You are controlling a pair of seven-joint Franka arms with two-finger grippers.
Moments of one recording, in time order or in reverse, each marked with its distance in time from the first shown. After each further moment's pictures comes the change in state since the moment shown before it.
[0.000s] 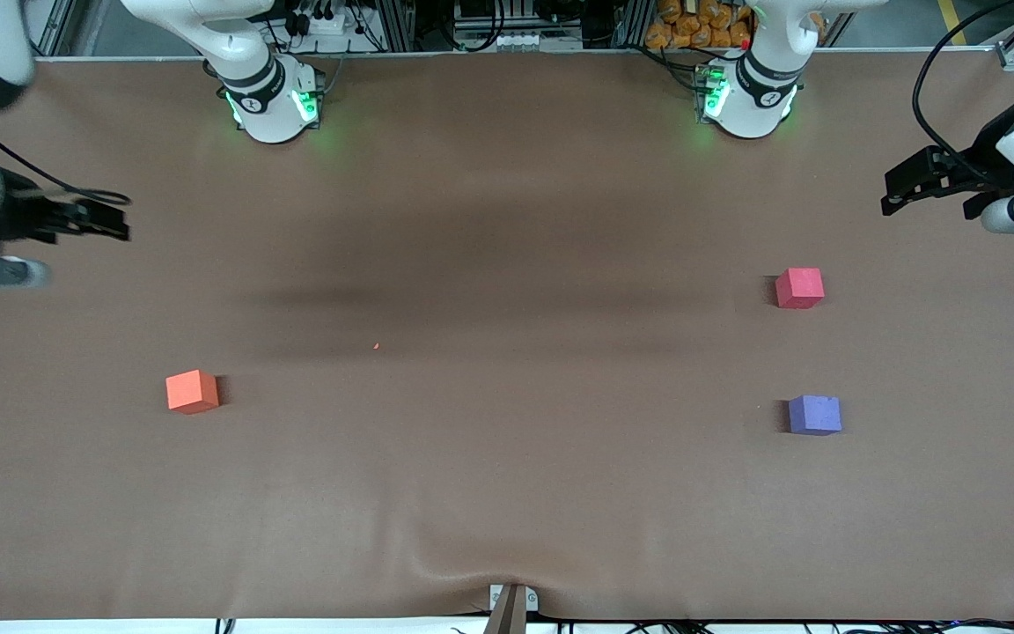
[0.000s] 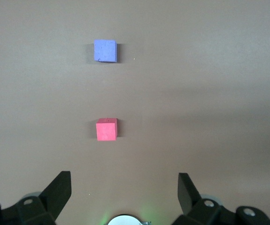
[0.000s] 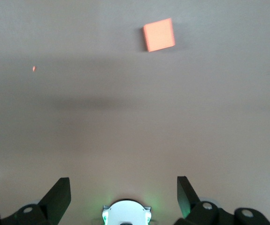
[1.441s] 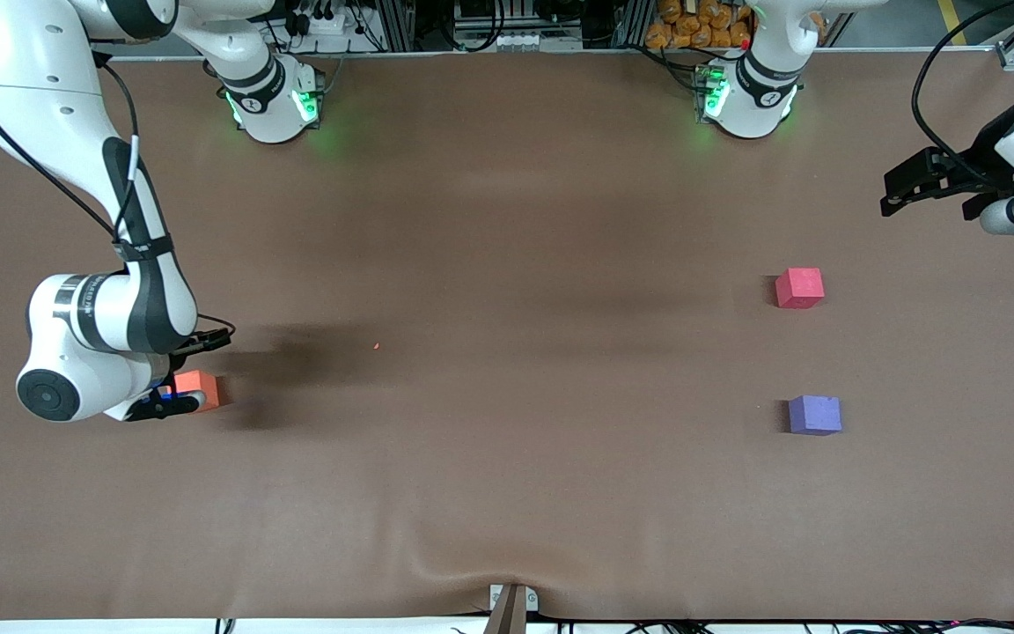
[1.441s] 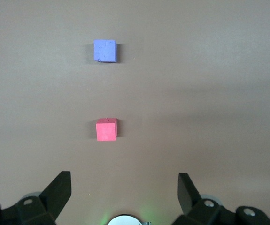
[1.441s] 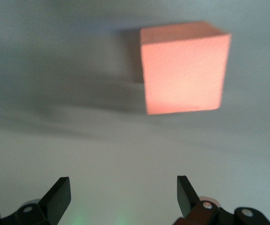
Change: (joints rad) left arm 0.000 0.002 0.000 0.000 0.000 0.001 0.000; right arm -0.045 0.512 -0.018 0.021 -0.024 0.306 -0.164
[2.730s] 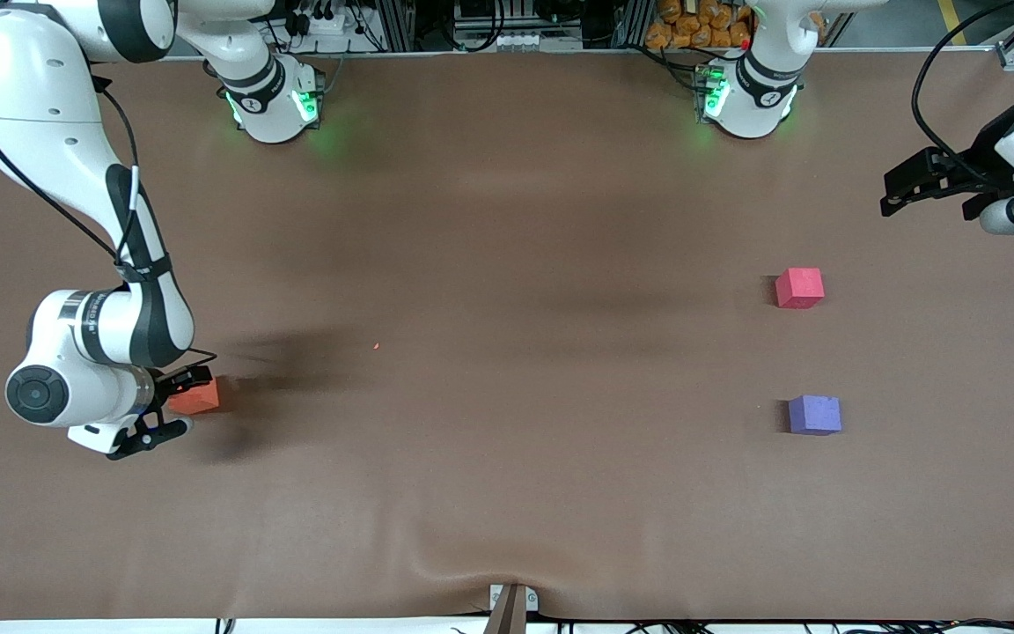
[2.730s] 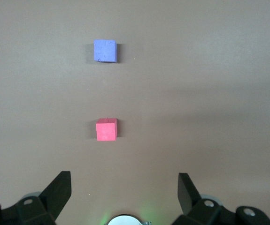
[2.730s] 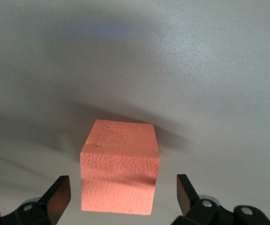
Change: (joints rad) left arm 0.000 0.000 0.000 0.000 0.000 0.000 0.000; right arm -0.045 0.084 -0.003 0.012 -0.019 0.324 -0.214
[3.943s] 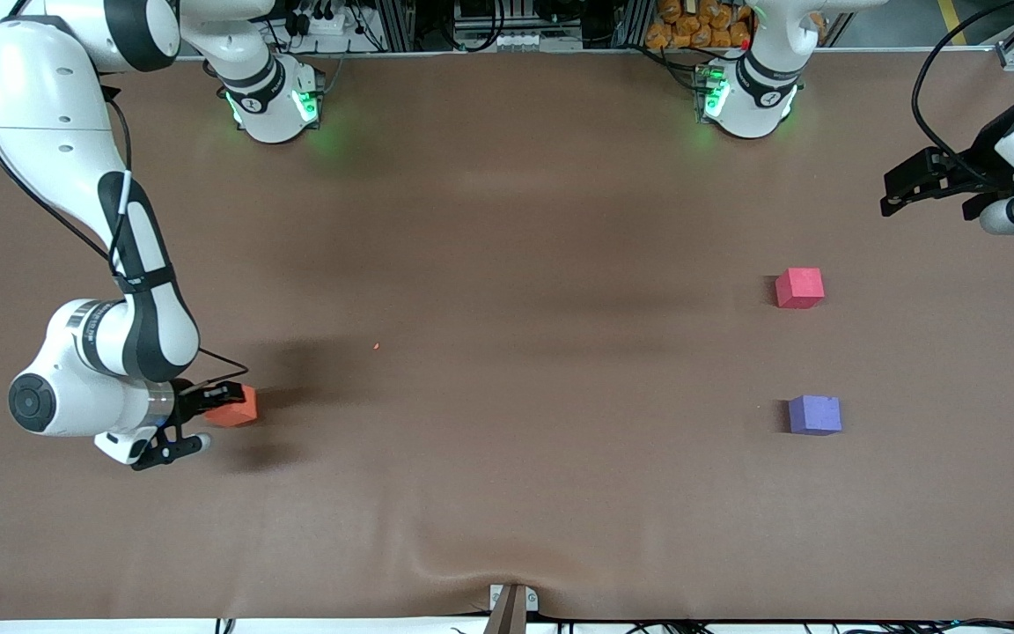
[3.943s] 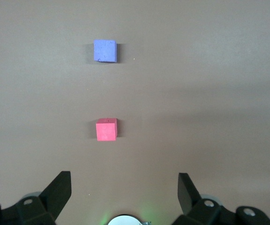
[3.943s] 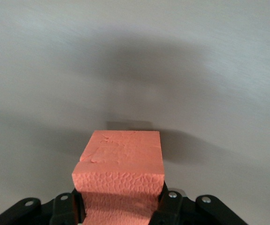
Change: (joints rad) left arm 0.000 0.000 0.000 0.000 0.000 0.000 0.000; right arm 0.009 0.028 0.060 0.074 0.337 -0.023 0.000
